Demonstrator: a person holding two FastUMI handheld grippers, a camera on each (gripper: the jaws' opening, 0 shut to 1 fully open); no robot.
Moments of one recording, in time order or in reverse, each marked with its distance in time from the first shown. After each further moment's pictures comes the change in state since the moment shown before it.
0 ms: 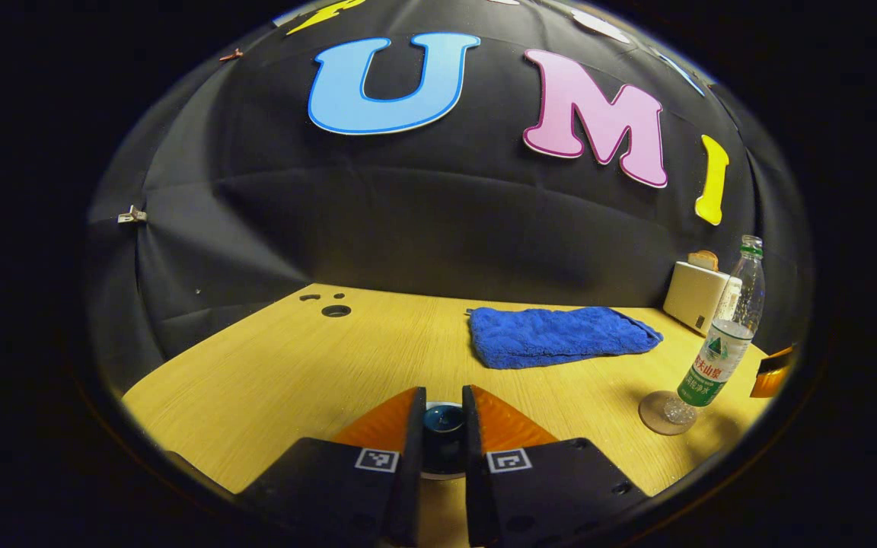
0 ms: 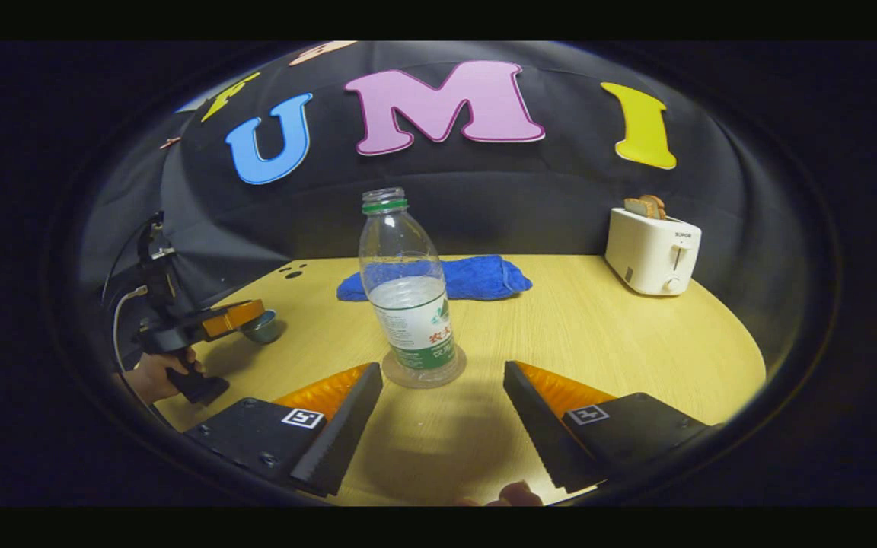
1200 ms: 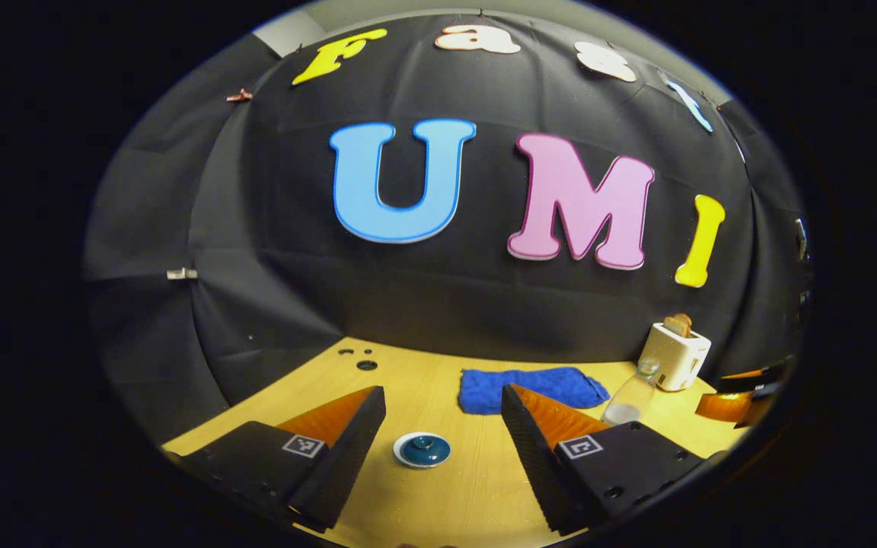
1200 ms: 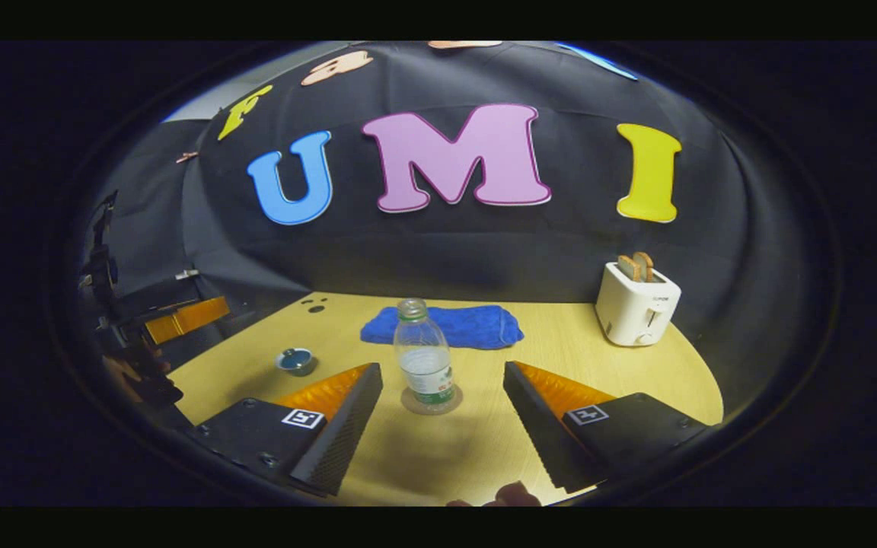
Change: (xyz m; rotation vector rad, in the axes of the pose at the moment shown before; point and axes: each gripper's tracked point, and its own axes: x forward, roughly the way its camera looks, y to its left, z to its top) left arm -0.170 -0.047 0.163 -0.015 -0.141 0.103; right arm -0.091 0.009 0.113 -0.021 -0.122 0.052
